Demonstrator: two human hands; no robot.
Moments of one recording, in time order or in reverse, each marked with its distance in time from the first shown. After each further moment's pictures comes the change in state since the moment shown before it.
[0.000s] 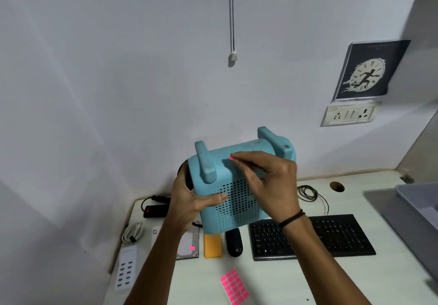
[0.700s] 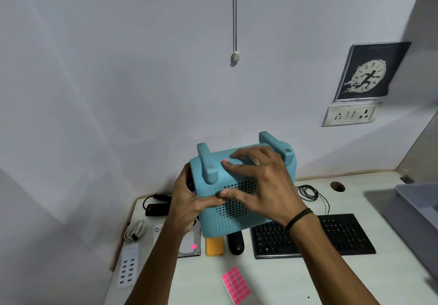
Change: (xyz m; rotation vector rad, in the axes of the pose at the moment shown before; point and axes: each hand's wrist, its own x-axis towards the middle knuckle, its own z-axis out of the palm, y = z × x) left_hand -0.014 0.006 -0.004 -0.048 -0.007 -0.019; right_hand -0.006 0.009 -0.002 -0.385 -0.391 -0.098
